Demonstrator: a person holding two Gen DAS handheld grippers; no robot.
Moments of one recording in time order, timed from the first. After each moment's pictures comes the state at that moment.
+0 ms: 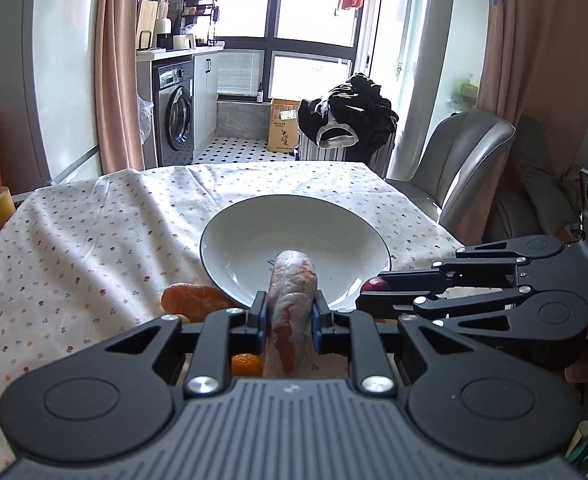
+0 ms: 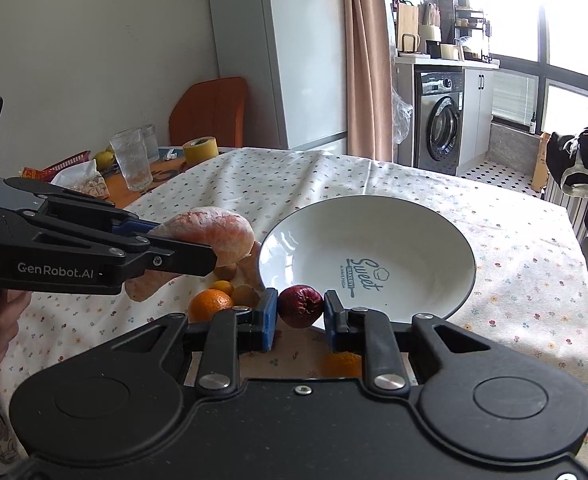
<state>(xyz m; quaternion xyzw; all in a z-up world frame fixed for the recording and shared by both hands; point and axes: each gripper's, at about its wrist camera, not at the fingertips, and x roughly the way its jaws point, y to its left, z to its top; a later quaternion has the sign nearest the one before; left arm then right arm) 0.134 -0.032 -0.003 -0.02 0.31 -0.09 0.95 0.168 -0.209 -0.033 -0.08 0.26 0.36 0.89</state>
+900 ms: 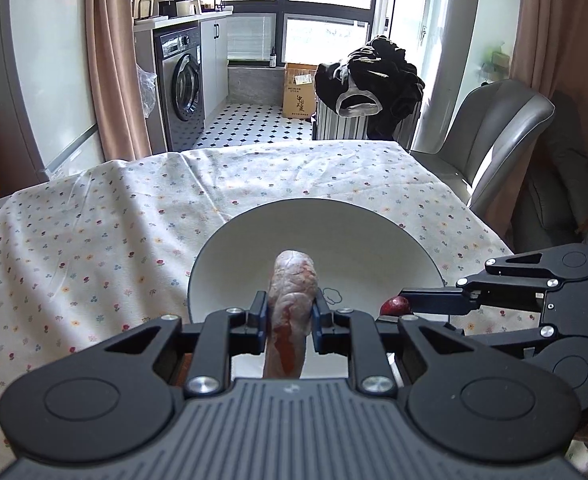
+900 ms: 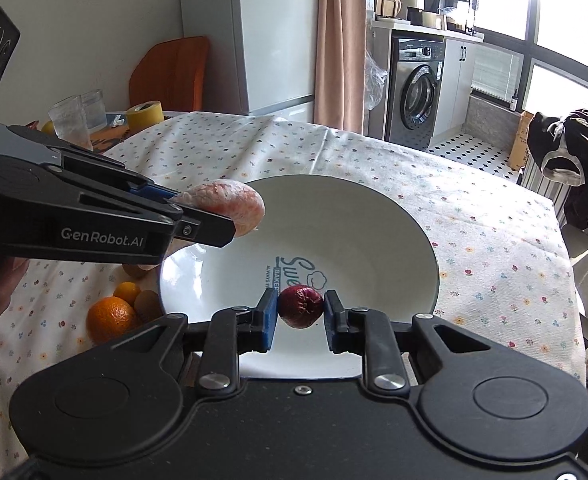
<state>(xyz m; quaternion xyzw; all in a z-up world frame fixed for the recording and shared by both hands) 0.241 -0.049 -0.023 0.00 0.37 -0.06 0.93 0.242 -0.197 -0.050 -0.12 0.31 0.32 0.89</state>
